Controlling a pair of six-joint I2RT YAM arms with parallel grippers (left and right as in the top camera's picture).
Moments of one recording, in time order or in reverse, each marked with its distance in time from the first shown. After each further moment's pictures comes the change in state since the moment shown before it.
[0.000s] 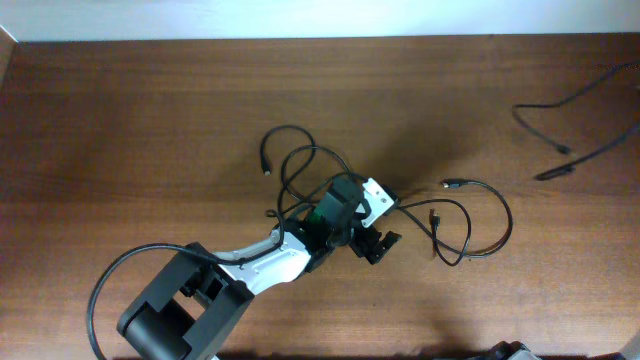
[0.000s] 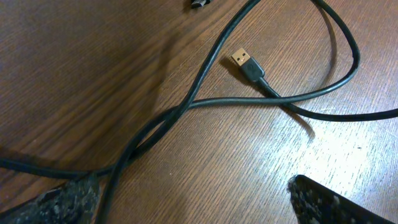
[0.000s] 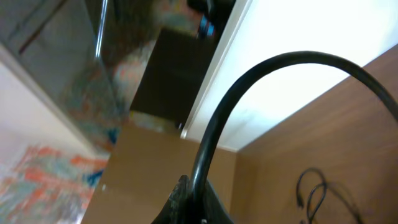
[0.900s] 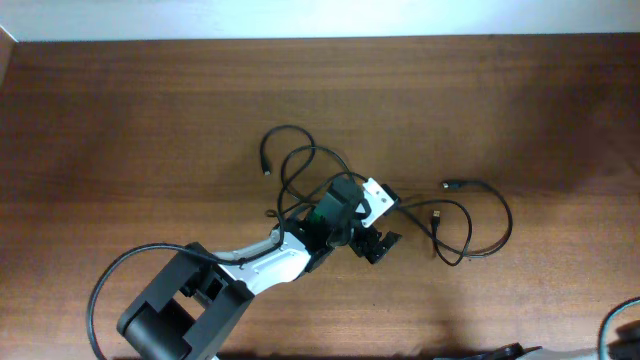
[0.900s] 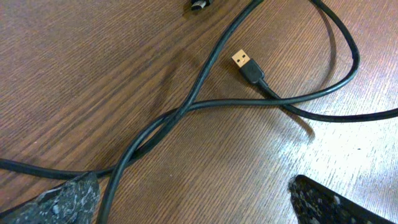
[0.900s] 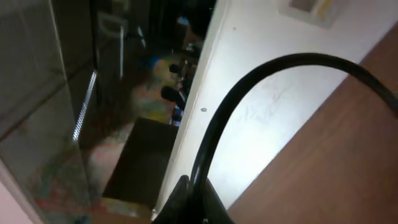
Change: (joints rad) left arm 0.000 0.000 0.000 0.005 0.000 0.000; right arm -0.360 0.436 0.264 0.165 -0.011 0.001
